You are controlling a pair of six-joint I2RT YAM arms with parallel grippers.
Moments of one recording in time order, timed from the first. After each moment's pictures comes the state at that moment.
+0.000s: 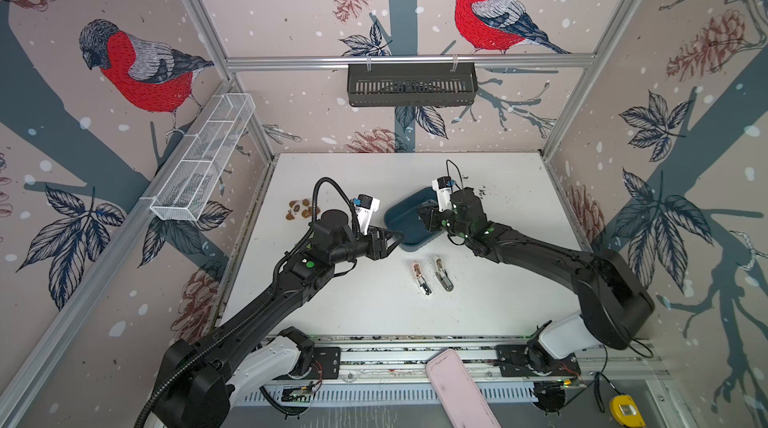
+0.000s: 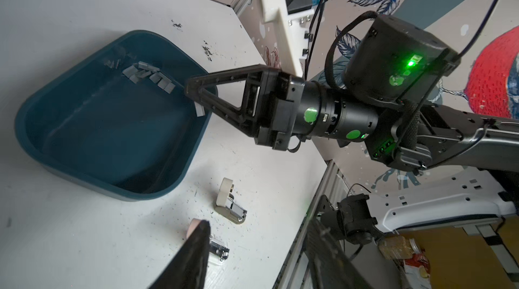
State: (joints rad) left arm -0.54 1.04 0.68 0.00 0.56 -0.56; right arm 0.66 1.56 0.91 0.20 -0.17 0.48
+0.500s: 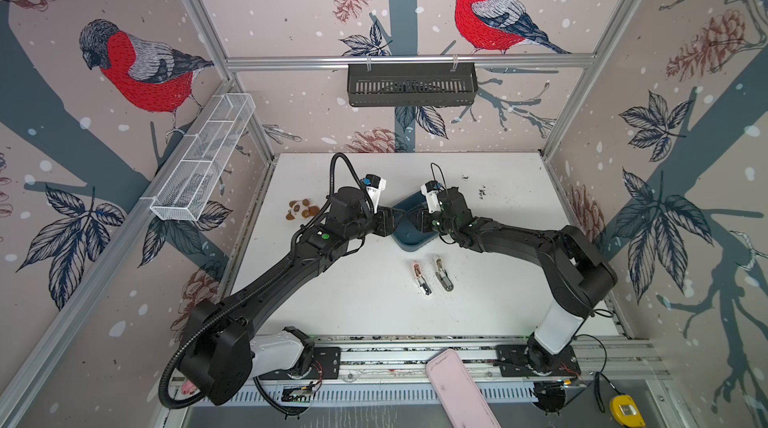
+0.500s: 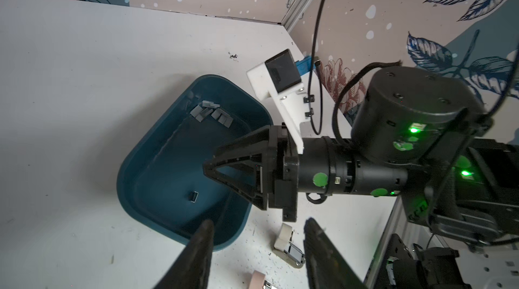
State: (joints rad) left arm -0.54 1.28 0.91 -0.09 0.36 -0.38; right arm 0.63 1.75 0.99 0.20 -0.24 0.47
